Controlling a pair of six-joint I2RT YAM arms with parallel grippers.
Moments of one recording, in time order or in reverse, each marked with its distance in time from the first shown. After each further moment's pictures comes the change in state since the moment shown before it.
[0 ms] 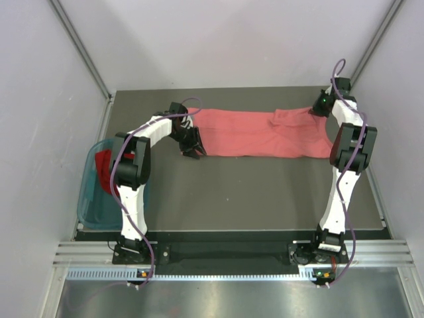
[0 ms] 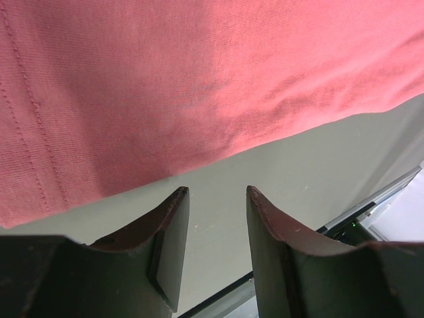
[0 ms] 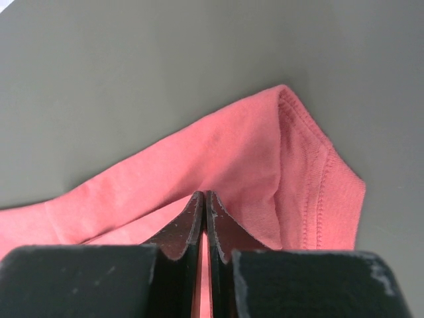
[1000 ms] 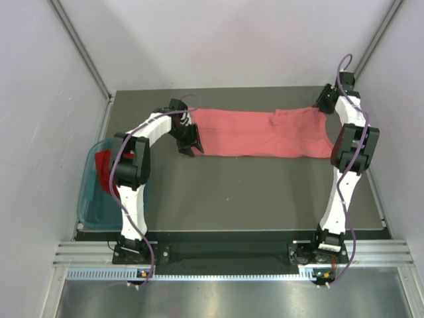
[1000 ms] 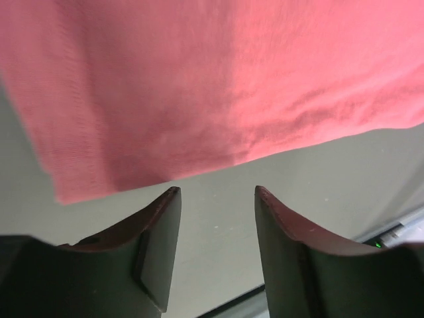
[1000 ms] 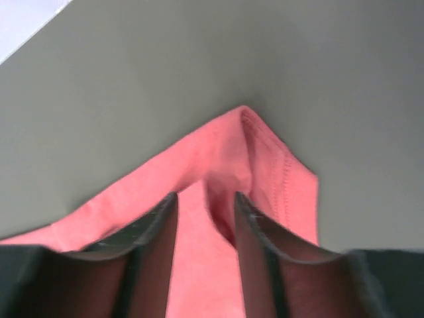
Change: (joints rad) left arm 0.000 -0.001 0.040 -0.050 -0.097 0.031; right arm -0.013 -0.018 0.053 -0.044 0.105 0.034
